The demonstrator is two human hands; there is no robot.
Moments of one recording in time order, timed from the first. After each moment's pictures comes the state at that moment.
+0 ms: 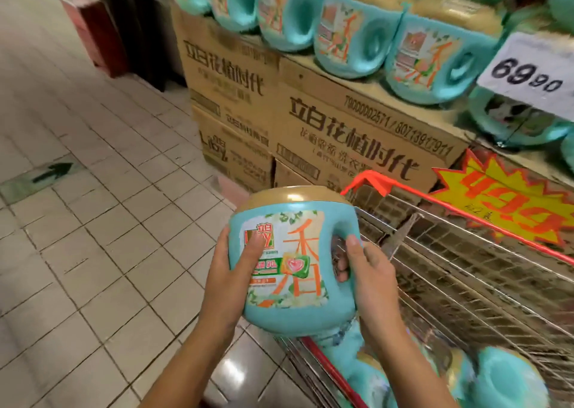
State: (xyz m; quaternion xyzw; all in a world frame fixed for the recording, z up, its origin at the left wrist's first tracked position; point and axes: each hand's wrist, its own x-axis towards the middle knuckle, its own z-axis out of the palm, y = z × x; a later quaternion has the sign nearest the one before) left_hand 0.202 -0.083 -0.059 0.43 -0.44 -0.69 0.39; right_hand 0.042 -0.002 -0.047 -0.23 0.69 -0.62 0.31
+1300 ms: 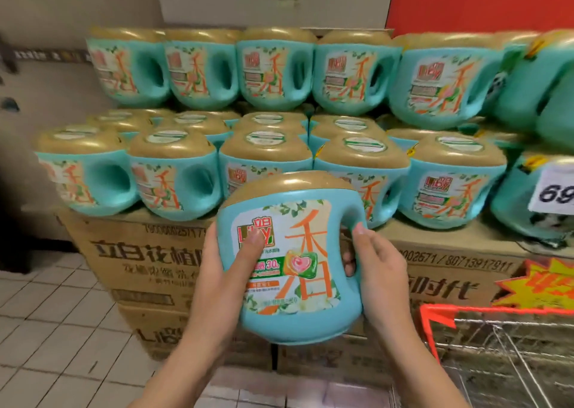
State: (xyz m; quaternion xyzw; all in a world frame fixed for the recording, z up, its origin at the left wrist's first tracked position) left_hand 0.106 -0.524 0.077 0.13 -0.61 -0.72 0.30; right_hand 0.001 -0.381 0.072 -0.13 0.67 -0.73 0.01
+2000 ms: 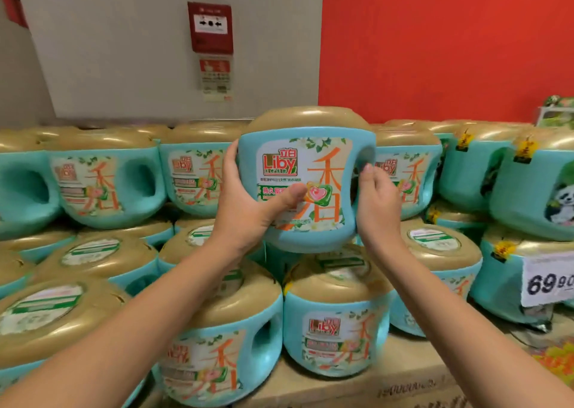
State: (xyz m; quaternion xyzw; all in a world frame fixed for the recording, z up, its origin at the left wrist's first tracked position) left_hand -0.169 -0.617 0.213 -0.13 -0.69 -0.62 0.35; right_hand -0.227 -0.446 0.206 -0.14 0.70 -0.63 -0.30
